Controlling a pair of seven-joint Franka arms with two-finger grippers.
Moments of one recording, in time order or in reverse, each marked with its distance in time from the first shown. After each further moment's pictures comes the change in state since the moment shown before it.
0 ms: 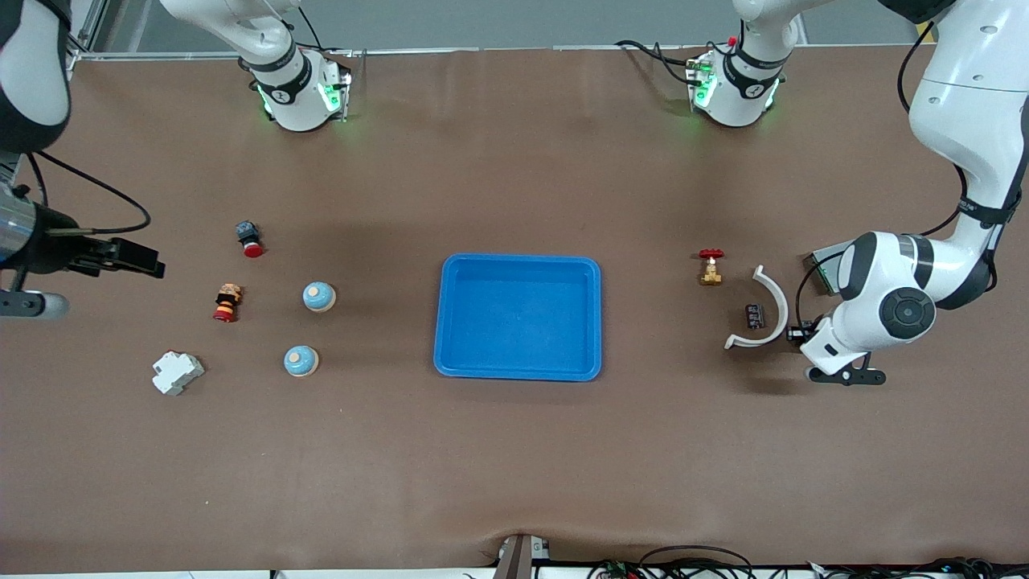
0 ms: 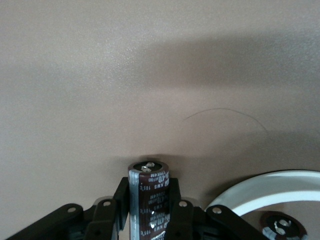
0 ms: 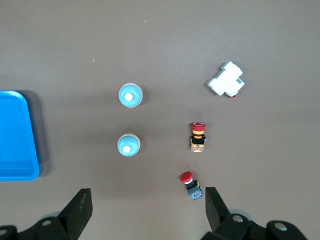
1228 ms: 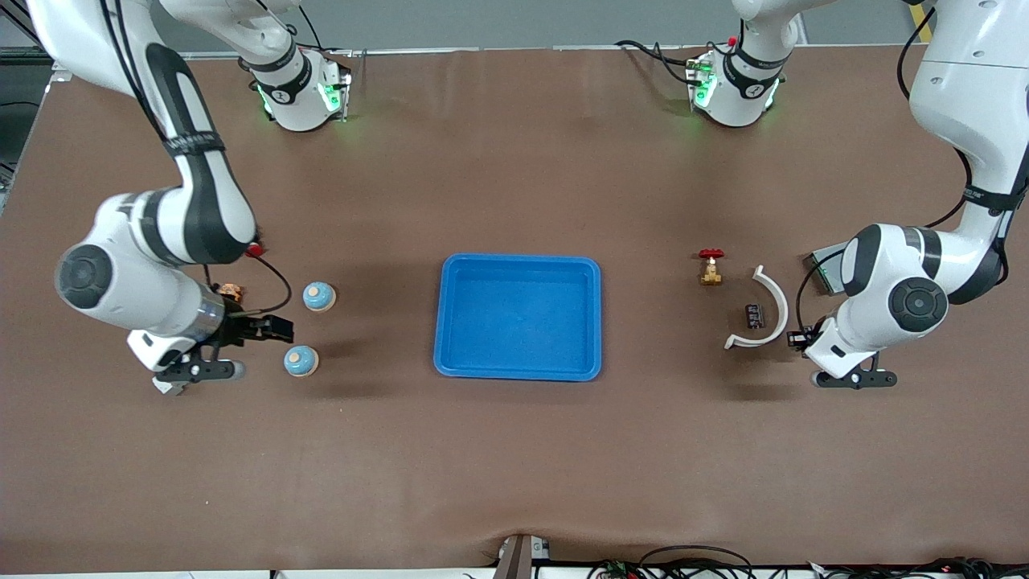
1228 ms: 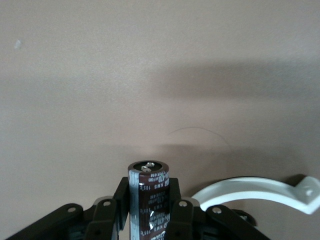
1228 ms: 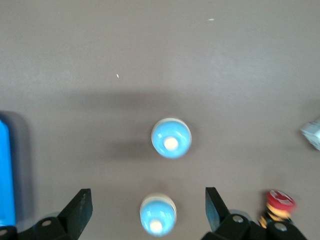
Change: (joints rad) left arm -0.027 -0.054 -0.001 0.010 -0.035 0.000 -0.034; right arm 0.038 0.157 0.100 -0.303 0.063 0.505 -0.014
